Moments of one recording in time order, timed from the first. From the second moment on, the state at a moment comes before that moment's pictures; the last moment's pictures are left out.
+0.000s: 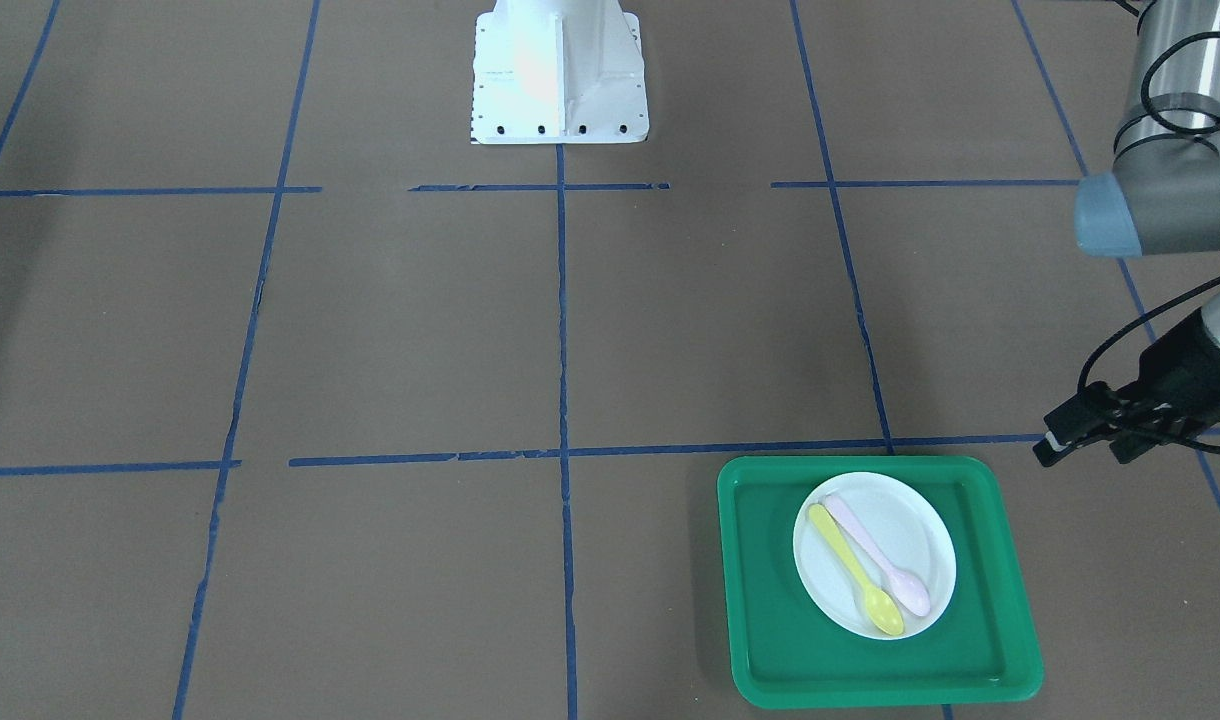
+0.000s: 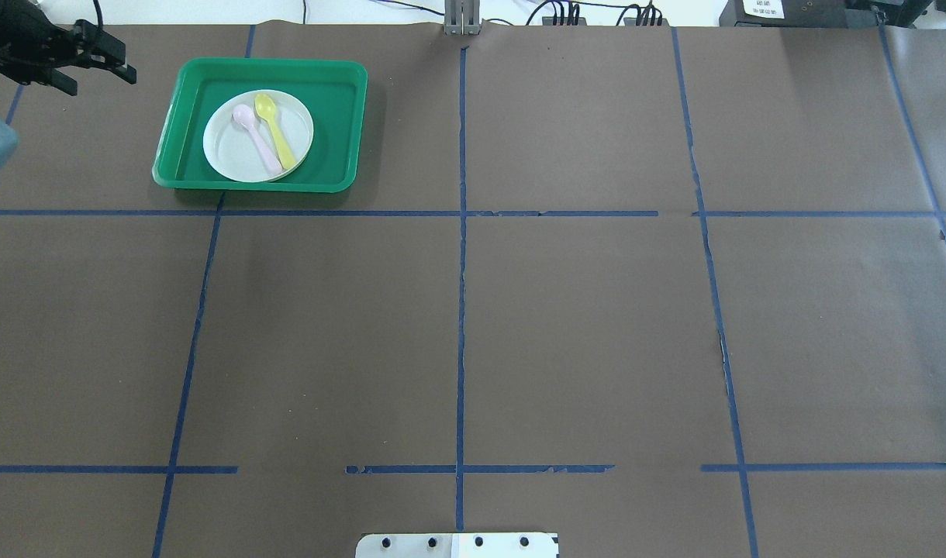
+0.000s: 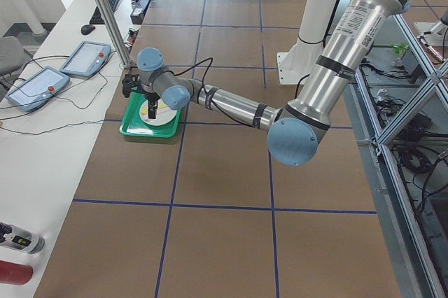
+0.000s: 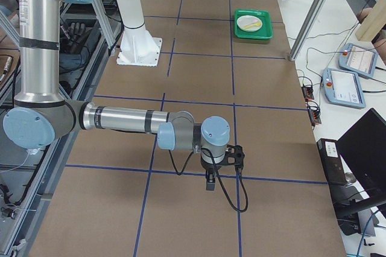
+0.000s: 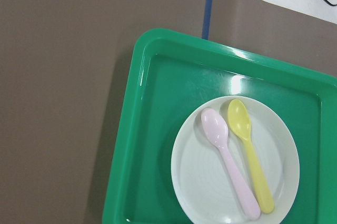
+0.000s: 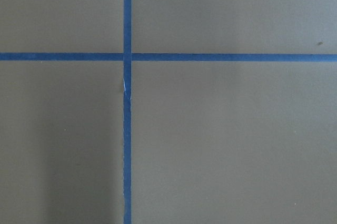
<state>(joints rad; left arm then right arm) -1.25 -1.99 -1.50 -1.91 -2.31 -0.70 1.58 -1.65 1.61 -1.51 2.28 0.03</state>
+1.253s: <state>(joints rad) -1.59 -1.55 -1.65 -1.62 -2.32 0.10 1.58 -1.65 1.61 -1.51 2.28 0.03</state>
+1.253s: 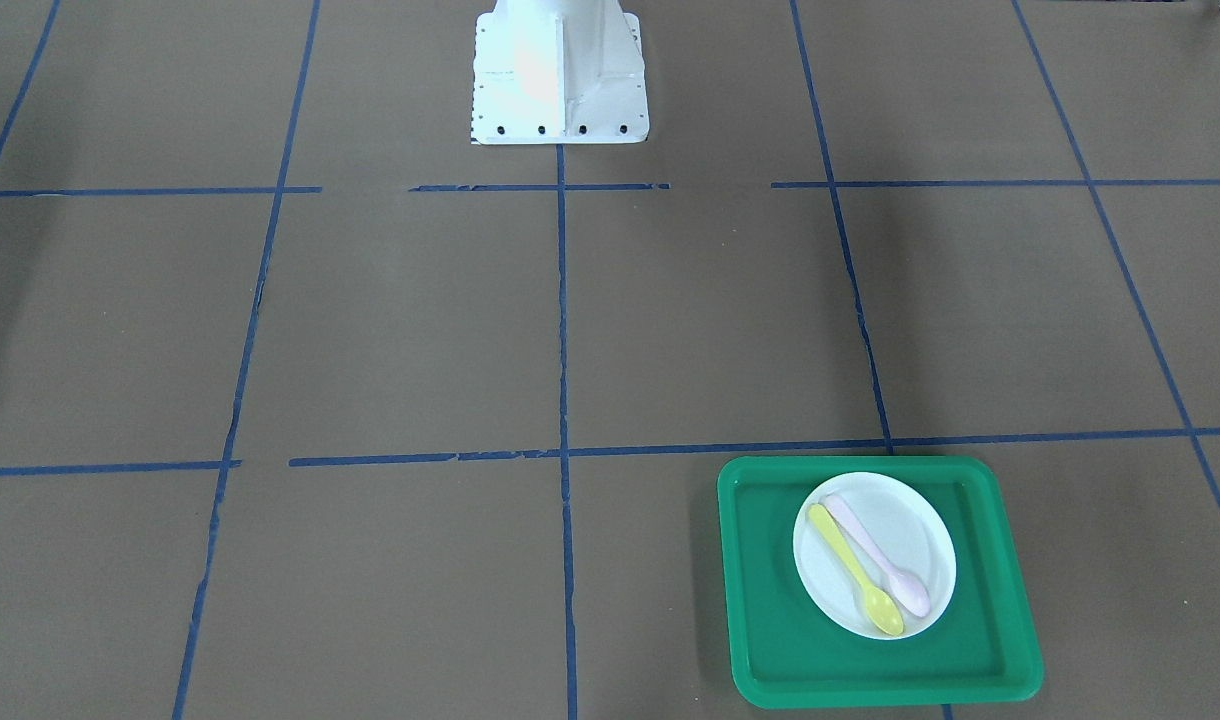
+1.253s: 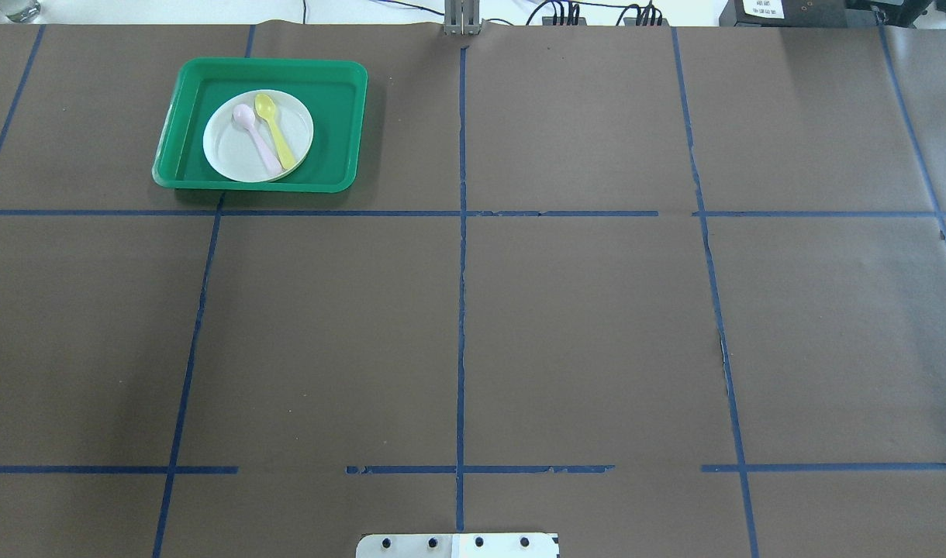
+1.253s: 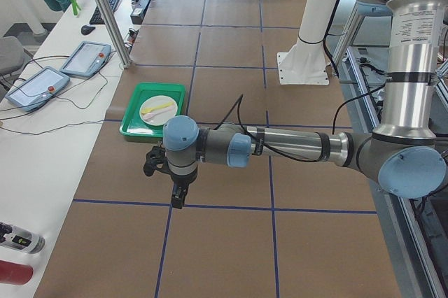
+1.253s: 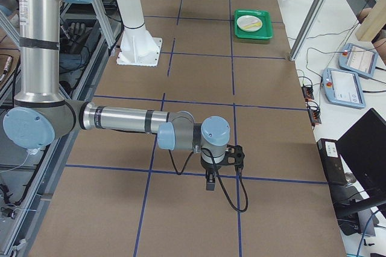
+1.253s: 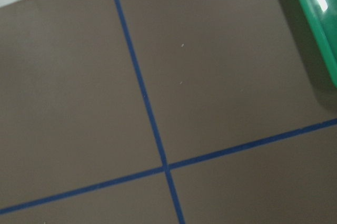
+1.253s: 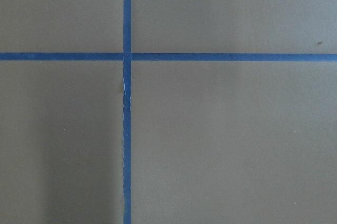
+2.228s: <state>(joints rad) -1.60 -1.49 -1.64 -1.56 -2.41 0.08 1.58 -1.65 1.61 -1.50 2.28 0.03</state>
